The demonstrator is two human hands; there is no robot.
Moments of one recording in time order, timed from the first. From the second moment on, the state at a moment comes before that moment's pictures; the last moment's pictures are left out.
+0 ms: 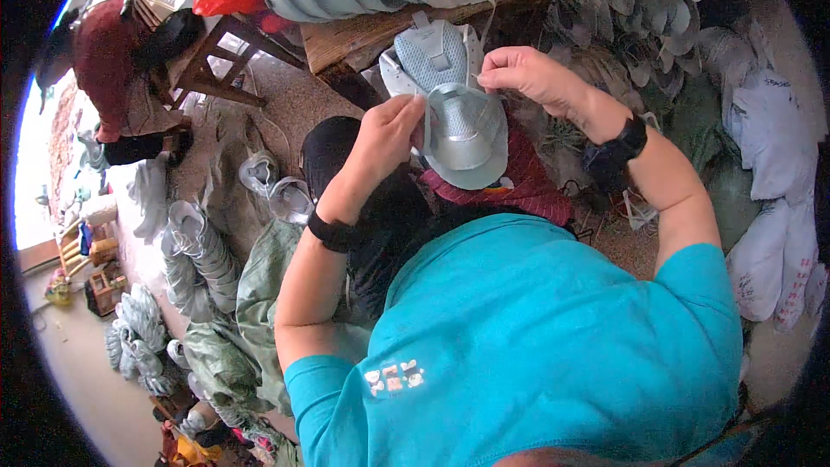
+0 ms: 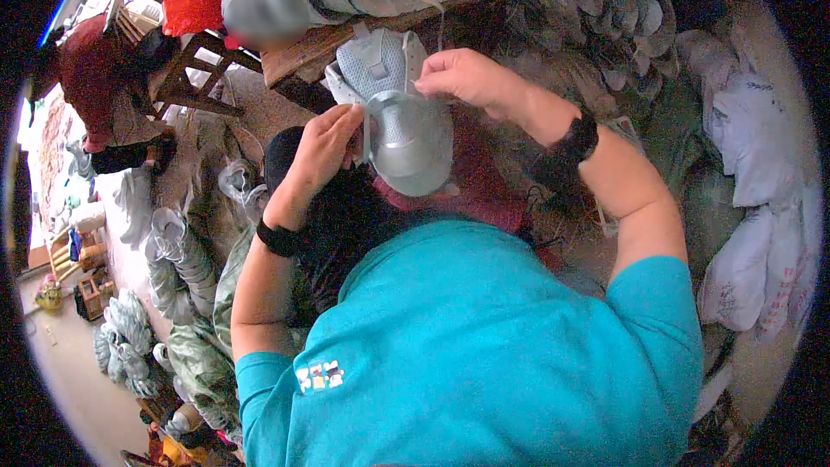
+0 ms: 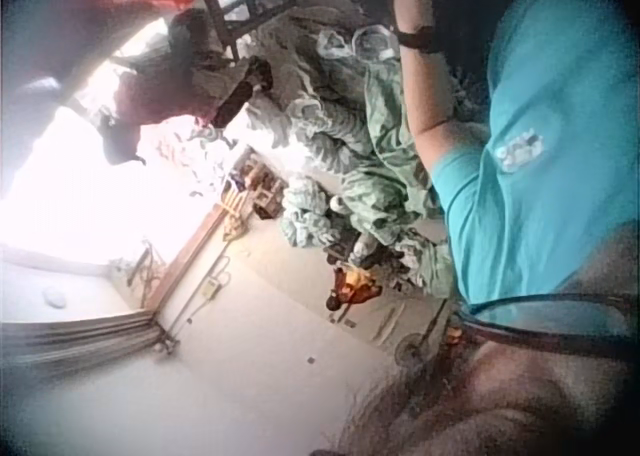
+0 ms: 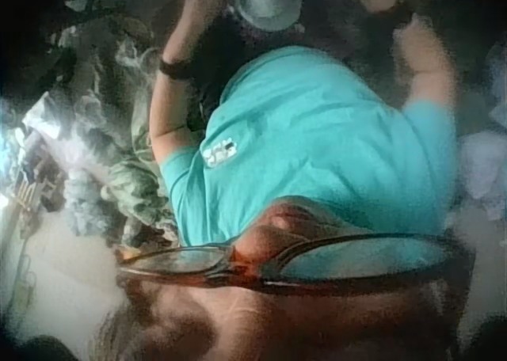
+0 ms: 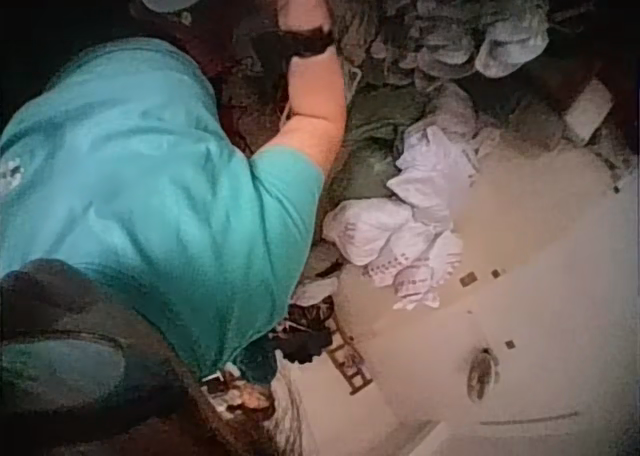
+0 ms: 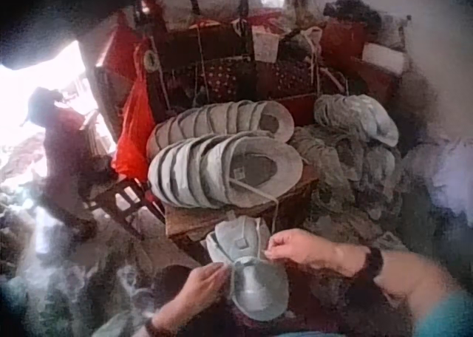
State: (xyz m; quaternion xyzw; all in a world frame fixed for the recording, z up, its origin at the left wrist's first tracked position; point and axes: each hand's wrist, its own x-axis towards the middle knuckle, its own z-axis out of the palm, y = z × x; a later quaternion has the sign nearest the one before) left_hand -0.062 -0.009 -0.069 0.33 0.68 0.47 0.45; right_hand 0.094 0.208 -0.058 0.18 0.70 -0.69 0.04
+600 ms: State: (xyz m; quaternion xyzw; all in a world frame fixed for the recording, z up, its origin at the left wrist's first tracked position) left_hand -0.078 0.009 -0.040 0.33 0.73 0.34 0.49; right_hand 0.070 0.204 -0.027 0.05 0.97 -0.25 -0.02
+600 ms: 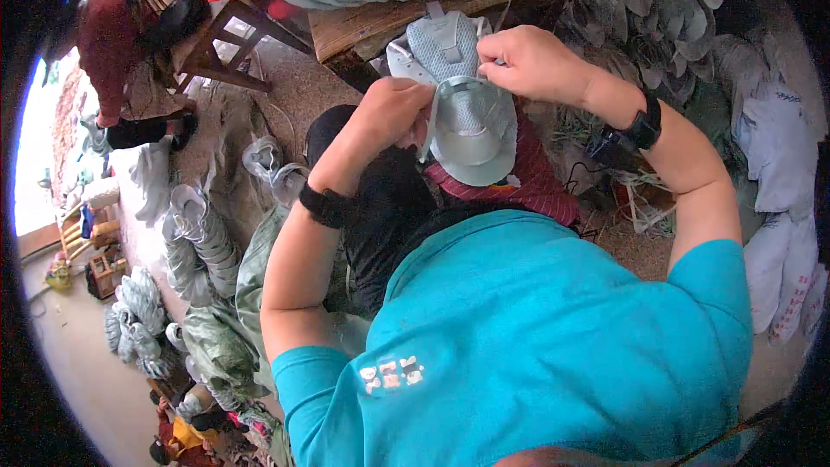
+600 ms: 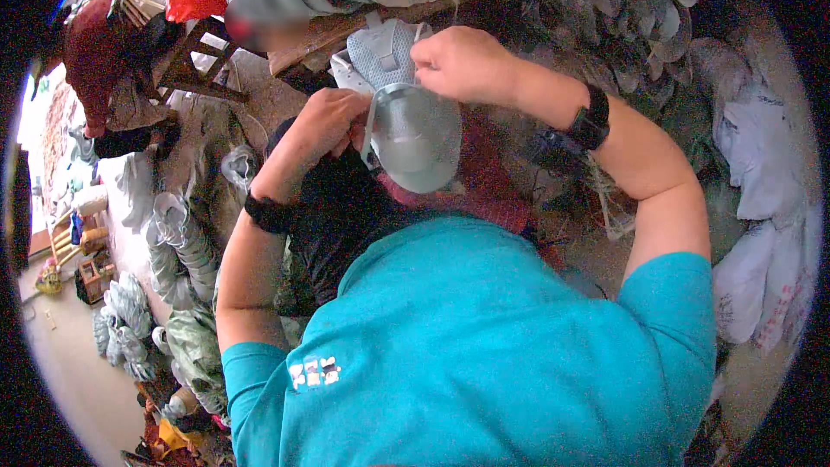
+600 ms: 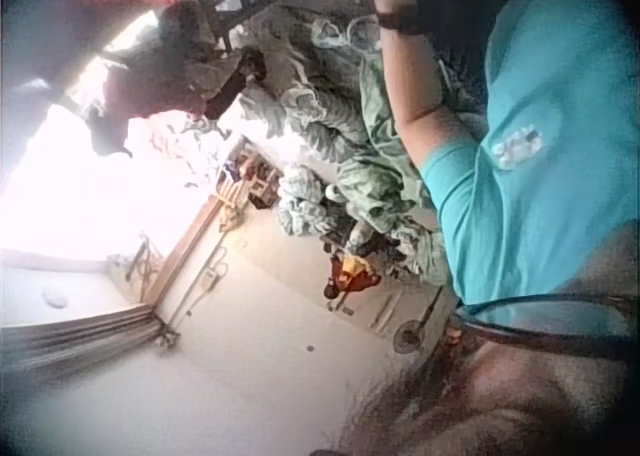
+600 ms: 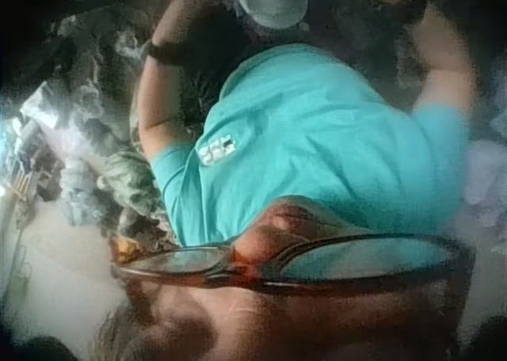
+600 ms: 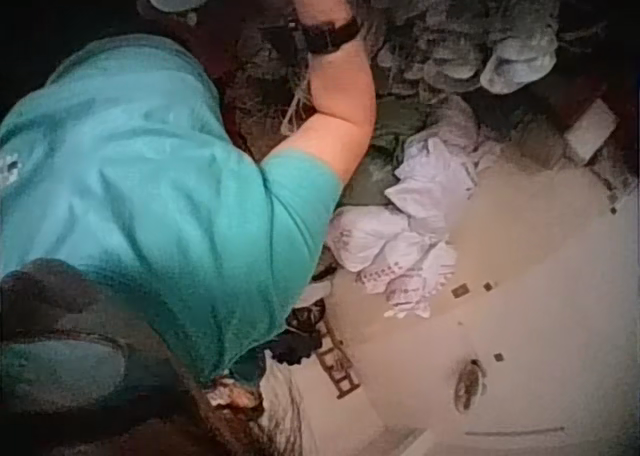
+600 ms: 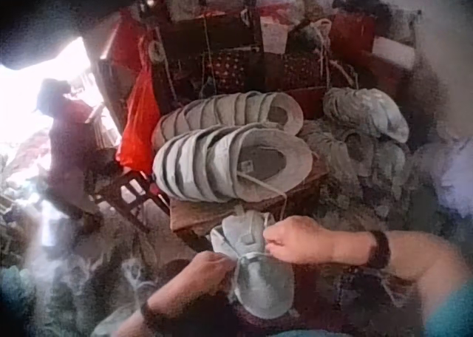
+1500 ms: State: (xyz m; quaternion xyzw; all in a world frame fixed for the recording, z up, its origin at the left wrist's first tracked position) left_hand -0.122 0.028 -0.022 0.71 0.64 0.17 0.24; right_hand 0.033 0.214 0.025 -0.09 0.96 -0.15 0.22
